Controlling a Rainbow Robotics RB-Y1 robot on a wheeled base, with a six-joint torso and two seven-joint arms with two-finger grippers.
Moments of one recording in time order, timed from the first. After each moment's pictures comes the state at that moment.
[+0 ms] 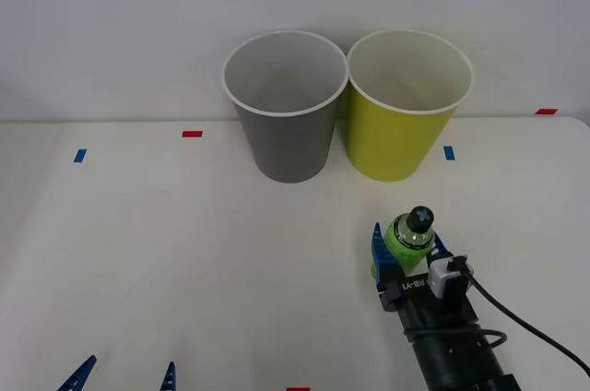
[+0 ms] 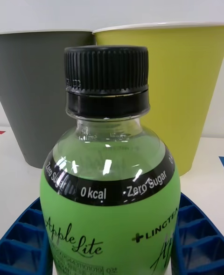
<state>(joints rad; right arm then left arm) 0.40 -0.23 0.39 -1.78 -0.31 -0.39 1.80 1.06 0.36 -0.33 -2.07 0.22 -0.43 -1.67</state>
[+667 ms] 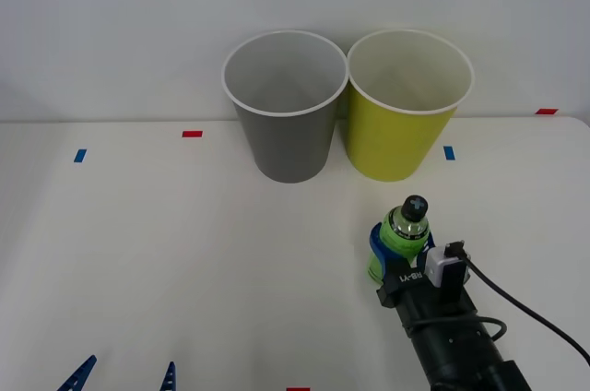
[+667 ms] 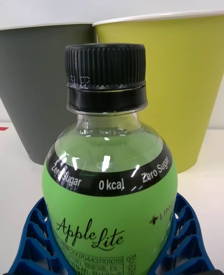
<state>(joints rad) 0.43 -0.22 0.37 -1.91 -0.32 -0.19 1.80 1.06 0.36 -0.33 -2.07 0.22 -0.43 -1.67</state>
